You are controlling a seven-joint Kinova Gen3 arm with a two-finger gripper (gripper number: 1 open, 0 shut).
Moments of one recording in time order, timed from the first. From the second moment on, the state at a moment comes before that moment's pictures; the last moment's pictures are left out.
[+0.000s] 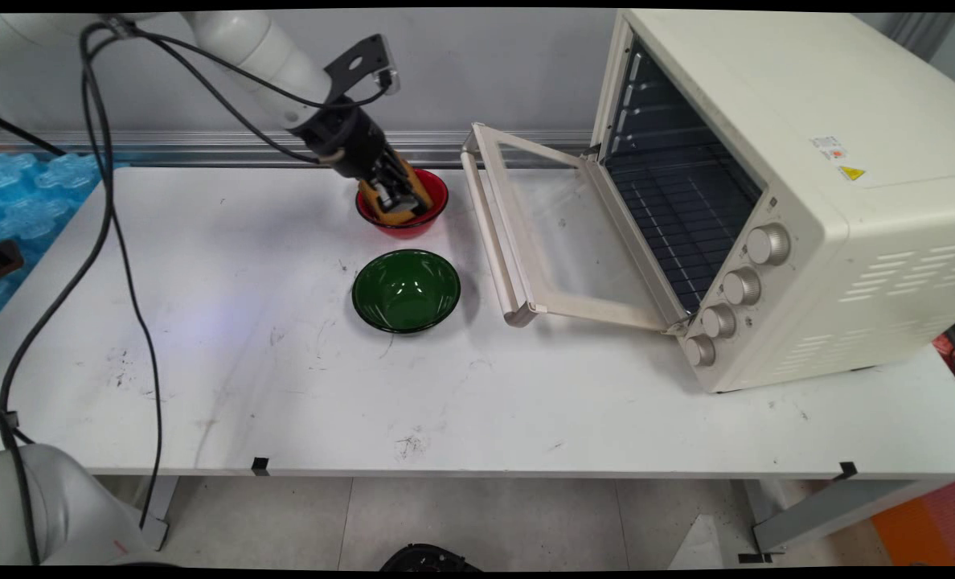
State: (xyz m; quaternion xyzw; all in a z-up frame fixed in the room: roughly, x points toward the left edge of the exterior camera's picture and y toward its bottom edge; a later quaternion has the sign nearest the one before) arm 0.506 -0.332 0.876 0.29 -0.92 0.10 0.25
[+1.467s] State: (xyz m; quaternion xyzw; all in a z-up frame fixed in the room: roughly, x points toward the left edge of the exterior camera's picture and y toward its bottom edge) arm 0.501 -0.358 0.782 0.22 -0.90 0.14 0.34
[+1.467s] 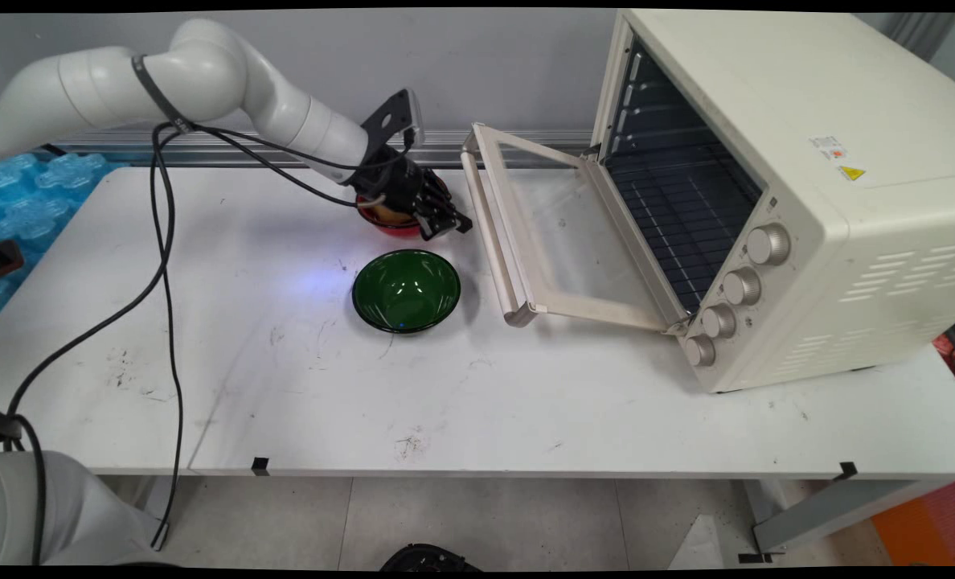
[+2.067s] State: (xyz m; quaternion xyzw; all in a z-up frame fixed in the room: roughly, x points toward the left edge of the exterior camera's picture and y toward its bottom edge) arm 0.491 -0.365 0.772 0.21 -0.90 0.14 0.36
